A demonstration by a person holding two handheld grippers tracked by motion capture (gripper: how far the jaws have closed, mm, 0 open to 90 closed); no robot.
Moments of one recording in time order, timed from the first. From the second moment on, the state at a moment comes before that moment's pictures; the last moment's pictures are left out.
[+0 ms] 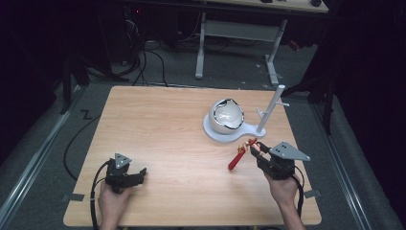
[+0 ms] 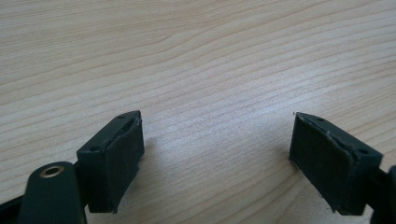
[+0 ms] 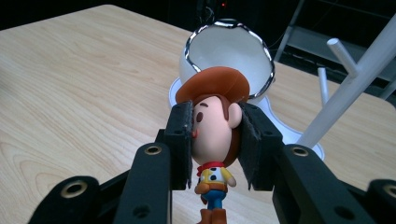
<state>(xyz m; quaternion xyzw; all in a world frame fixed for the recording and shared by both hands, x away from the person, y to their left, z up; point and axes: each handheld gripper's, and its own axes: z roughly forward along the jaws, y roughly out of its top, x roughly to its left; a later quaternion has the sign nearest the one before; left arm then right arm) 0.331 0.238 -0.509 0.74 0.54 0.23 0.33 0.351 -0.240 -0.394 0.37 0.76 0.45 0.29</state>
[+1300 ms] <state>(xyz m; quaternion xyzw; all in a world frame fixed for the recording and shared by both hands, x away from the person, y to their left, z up) 0.331 0.238 -0.509 0.74 0.54 0.23 0.33 0.353 -0.282 -0.355 0.40 0.72 0.46 0.34</state>
